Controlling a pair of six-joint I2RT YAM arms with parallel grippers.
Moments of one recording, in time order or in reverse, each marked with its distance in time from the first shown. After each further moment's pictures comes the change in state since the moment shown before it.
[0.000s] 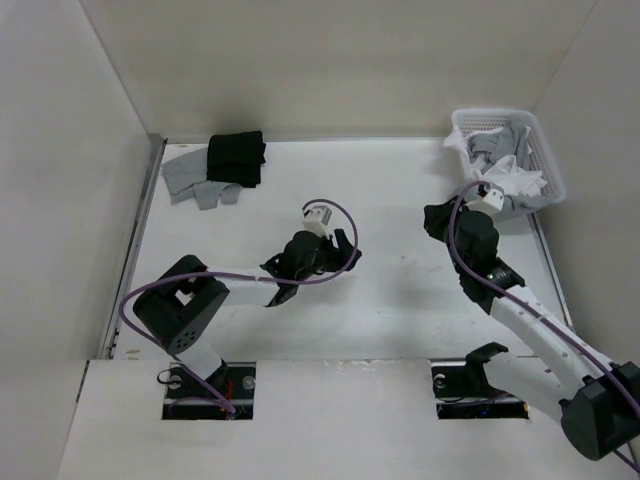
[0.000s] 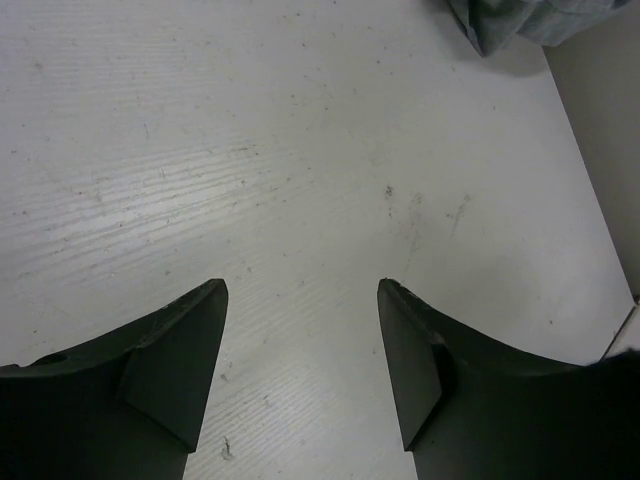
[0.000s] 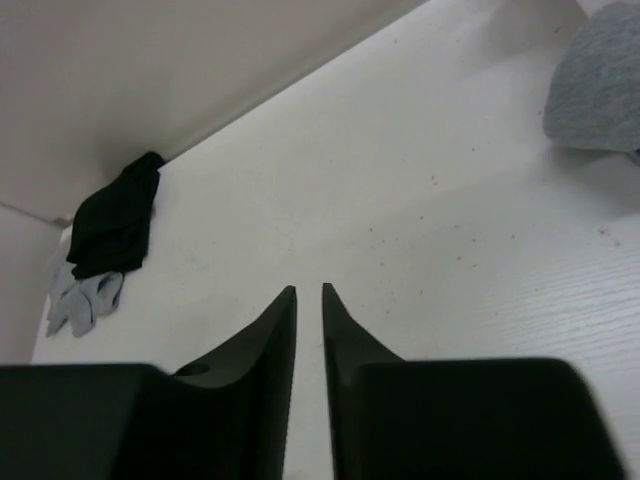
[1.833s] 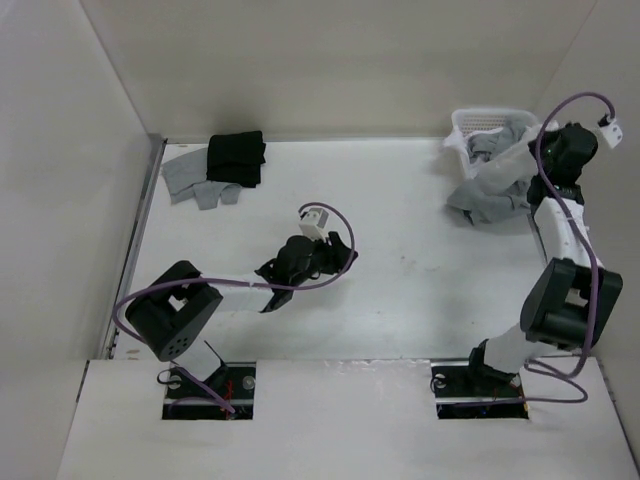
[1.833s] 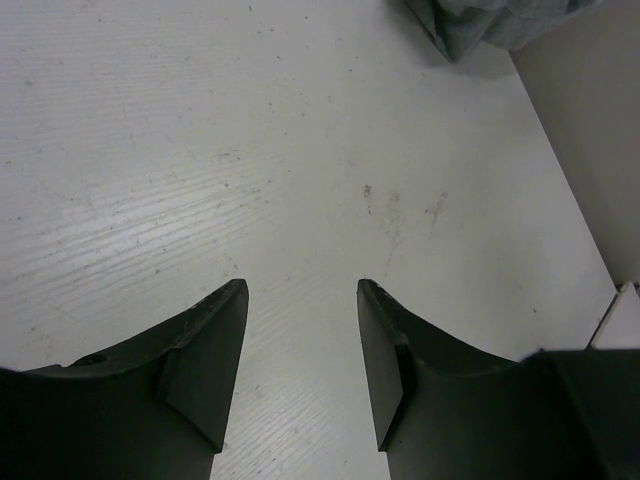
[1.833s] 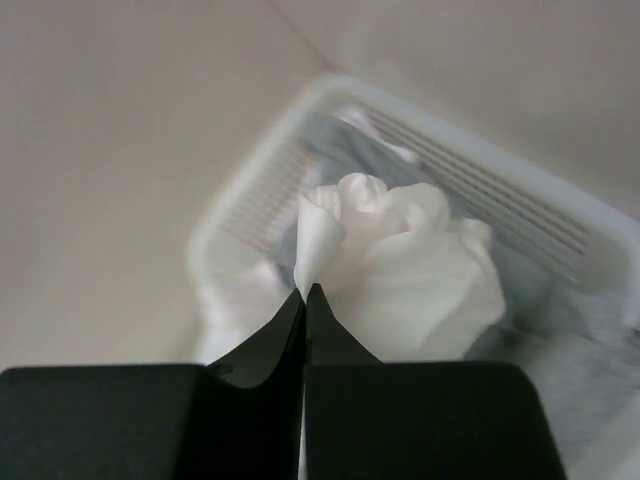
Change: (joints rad) left arm -0.006 -0.050 -0.064 0.080 0.013 0.027; right arm -0.768 0.666 0.605 0.080 -0.222 0.019
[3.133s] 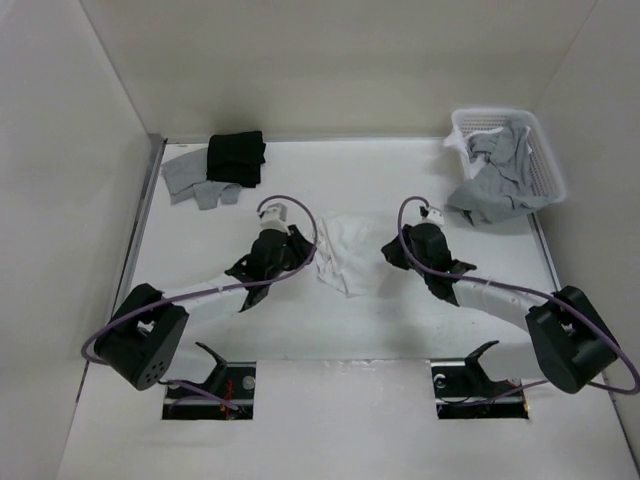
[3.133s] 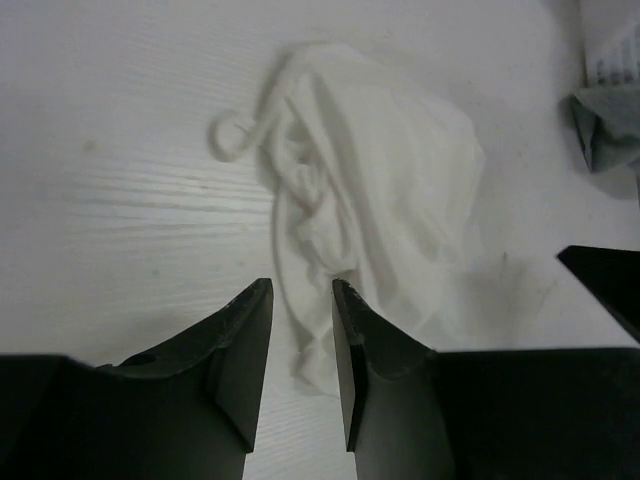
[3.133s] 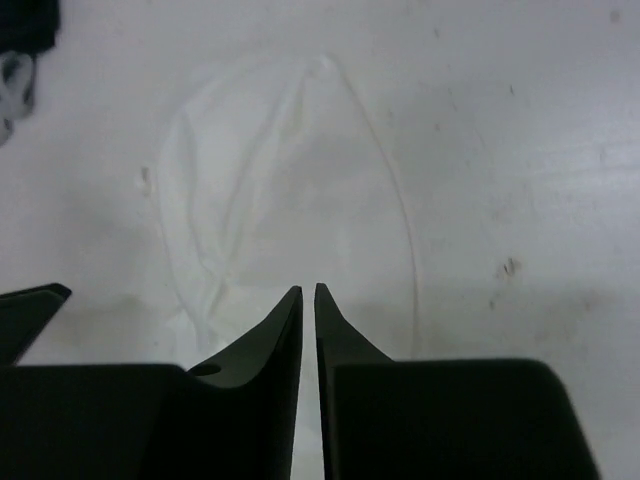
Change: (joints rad) left arm 0.232 -0.214 -0.095 -0.280 -0.079 -0.102; right arm 0.877 -0.281 -0.659 0.047 -0.003 0.084
